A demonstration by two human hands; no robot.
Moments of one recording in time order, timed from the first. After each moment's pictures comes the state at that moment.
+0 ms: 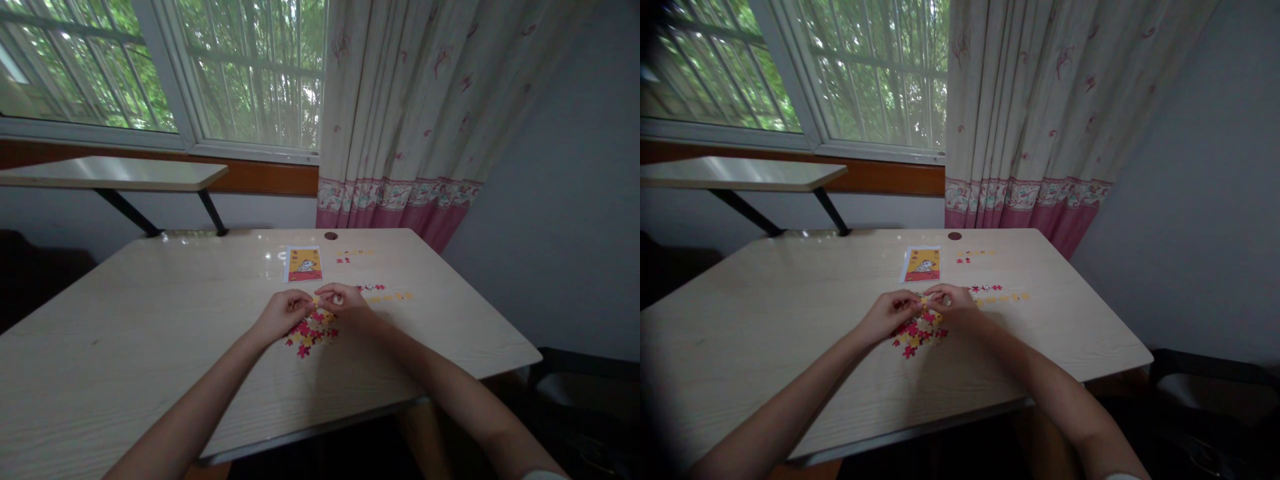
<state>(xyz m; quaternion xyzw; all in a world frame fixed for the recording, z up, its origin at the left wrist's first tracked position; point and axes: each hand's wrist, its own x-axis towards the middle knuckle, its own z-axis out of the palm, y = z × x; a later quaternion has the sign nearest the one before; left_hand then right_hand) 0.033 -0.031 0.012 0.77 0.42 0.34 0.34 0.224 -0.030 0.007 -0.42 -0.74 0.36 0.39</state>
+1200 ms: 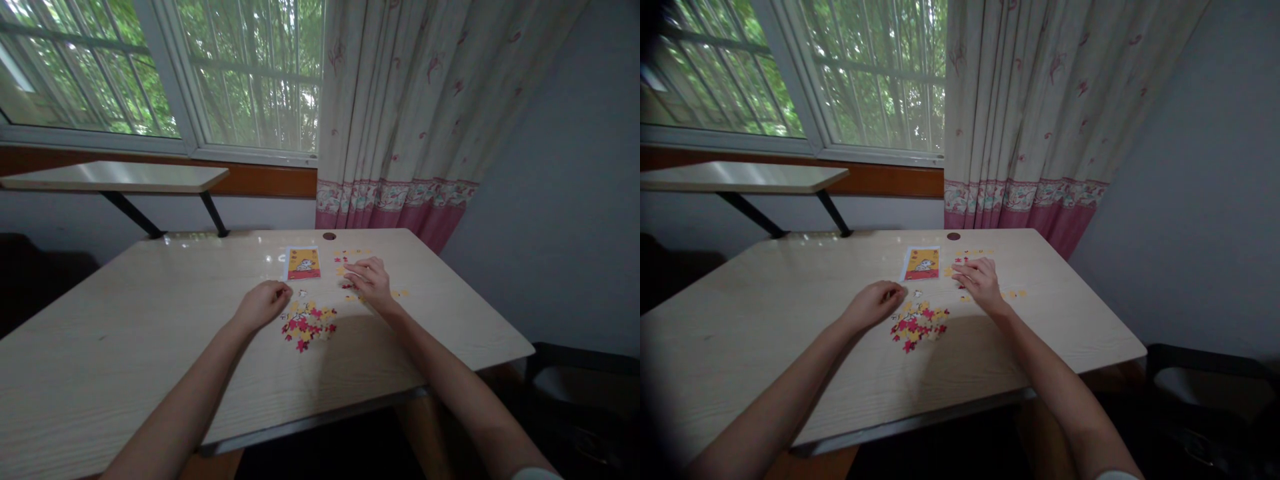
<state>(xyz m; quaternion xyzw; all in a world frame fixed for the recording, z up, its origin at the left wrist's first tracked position) -0.007 -0.006 0.011 0.85 0.49 0.20 0.09 0.277 -0.014 0.024 -0.41 -0.76 -0.07 0.50</state>
